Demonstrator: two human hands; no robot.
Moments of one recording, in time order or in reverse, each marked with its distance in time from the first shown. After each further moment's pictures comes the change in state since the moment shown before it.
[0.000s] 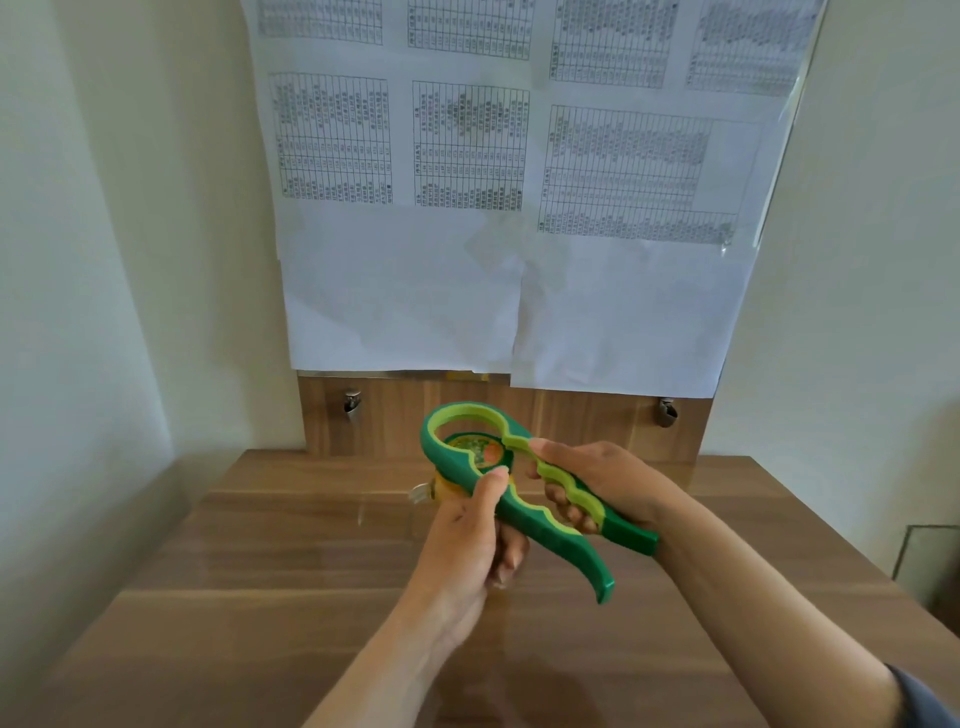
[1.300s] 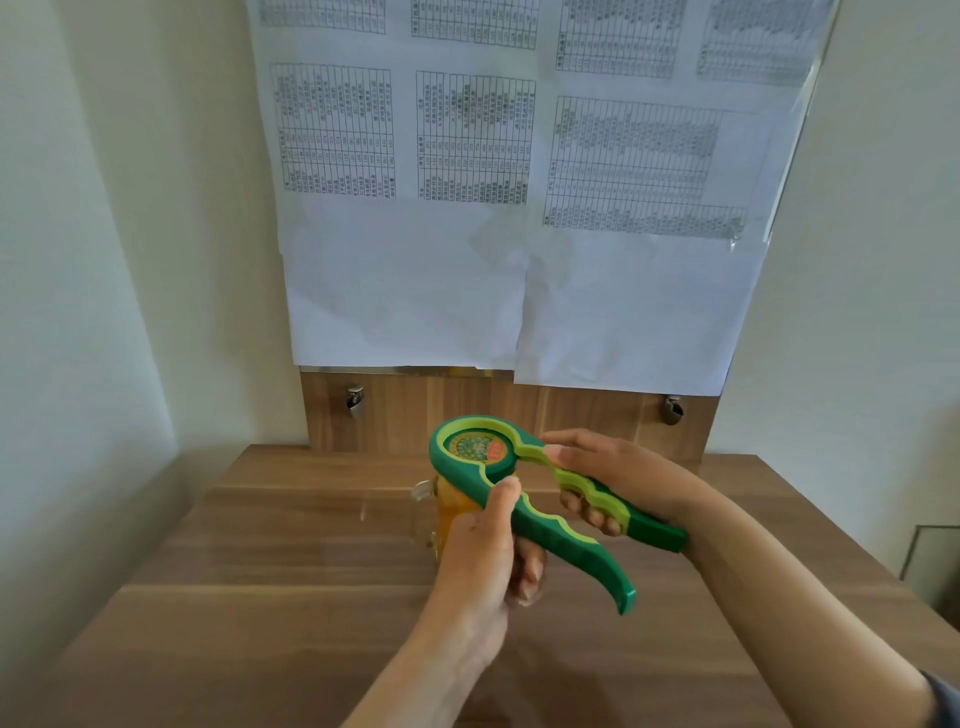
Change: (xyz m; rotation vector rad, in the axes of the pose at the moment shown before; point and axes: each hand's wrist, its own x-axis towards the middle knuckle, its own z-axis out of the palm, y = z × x) left_hand -0.009 0.001 0.016 -0.114 0.073 -0.140; right_hand 0.001 0.005 -0.021 -0.146 -0.094 -0.090
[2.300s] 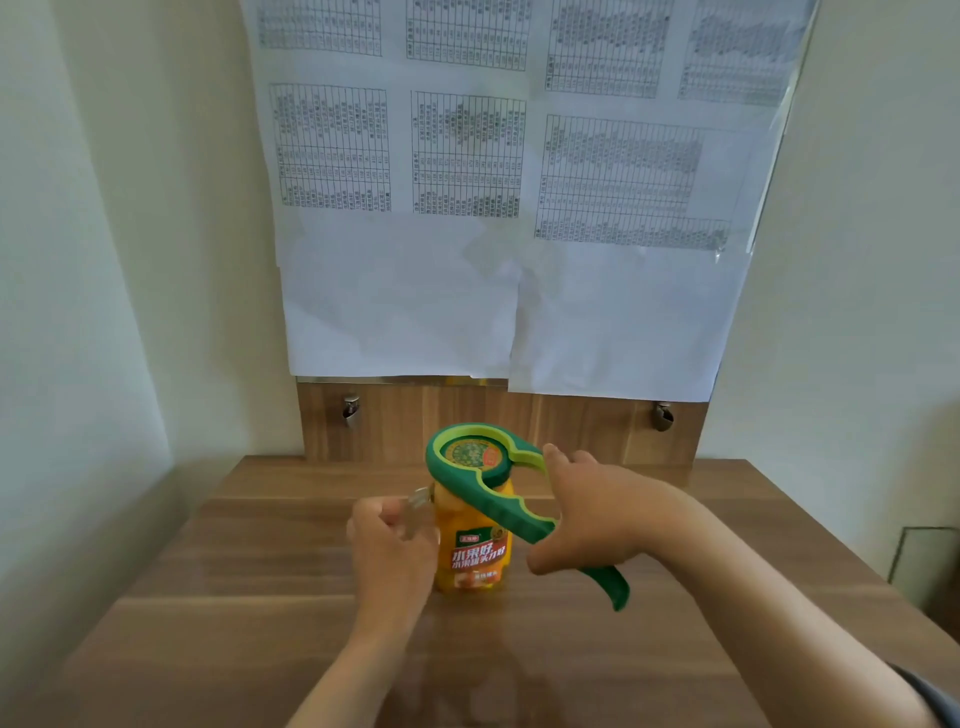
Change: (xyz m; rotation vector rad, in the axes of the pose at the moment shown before) left_hand 0.032 -0.013 -0.065 0.427 0.567 0.229; right_hand -0.028 -0.042 0.045 -1.147 0.050 0.137
